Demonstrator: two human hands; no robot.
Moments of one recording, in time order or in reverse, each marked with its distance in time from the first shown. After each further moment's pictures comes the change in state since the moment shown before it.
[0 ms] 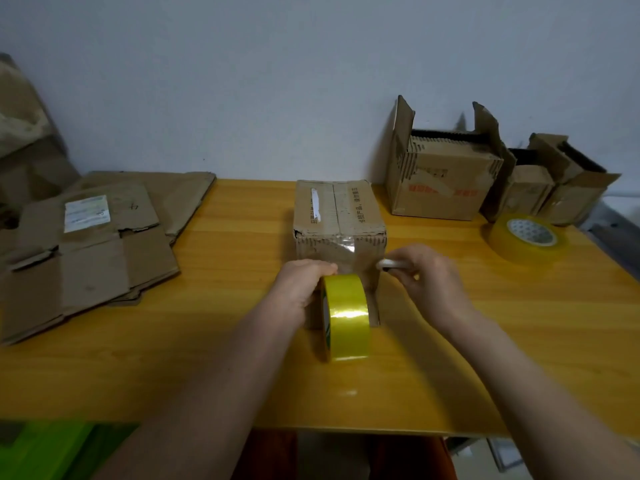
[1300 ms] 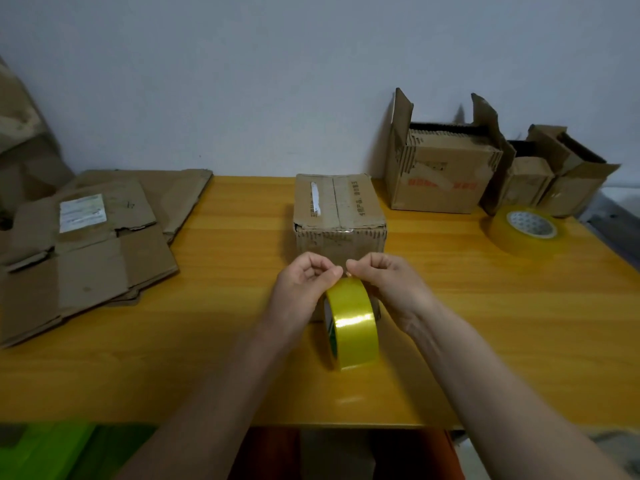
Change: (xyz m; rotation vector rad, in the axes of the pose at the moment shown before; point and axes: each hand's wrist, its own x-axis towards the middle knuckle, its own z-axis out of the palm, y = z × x) left_hand -0.024 -0.023 -0.014 -0.022 -0.189 0.439; right_hand 0.002 -0.052 0.020 0.976 -0.291 0.577
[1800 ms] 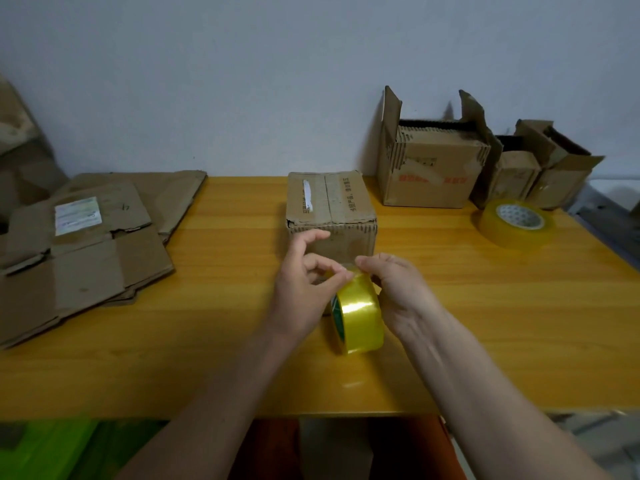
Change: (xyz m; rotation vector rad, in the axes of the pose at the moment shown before) left_hand -0.020 0.018 0.018 0.253 0.056 0.219; right_hand -0.025 -0.009 0.008 0.343 0.173 0.113
